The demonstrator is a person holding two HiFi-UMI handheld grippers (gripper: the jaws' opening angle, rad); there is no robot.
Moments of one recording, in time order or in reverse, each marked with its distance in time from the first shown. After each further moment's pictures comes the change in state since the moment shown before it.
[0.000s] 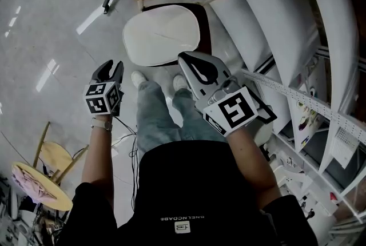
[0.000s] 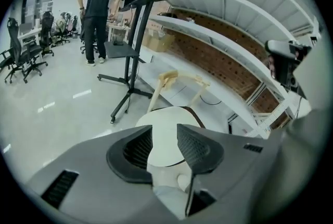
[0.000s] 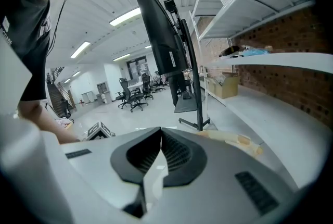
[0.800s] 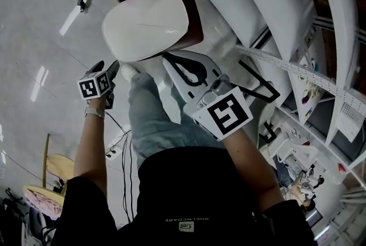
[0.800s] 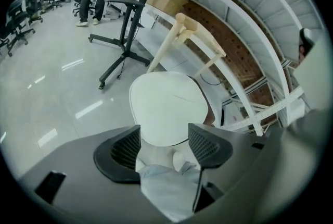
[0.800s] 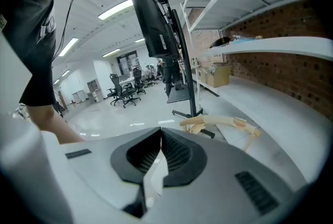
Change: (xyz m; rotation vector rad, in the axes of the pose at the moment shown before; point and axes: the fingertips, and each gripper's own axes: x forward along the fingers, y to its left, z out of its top) left arm 0.110 0.035 -0.107 -0.126 0.310 -0.122; right arm 0.020 -0.004 -0.043 0.075 0.069 -0.080
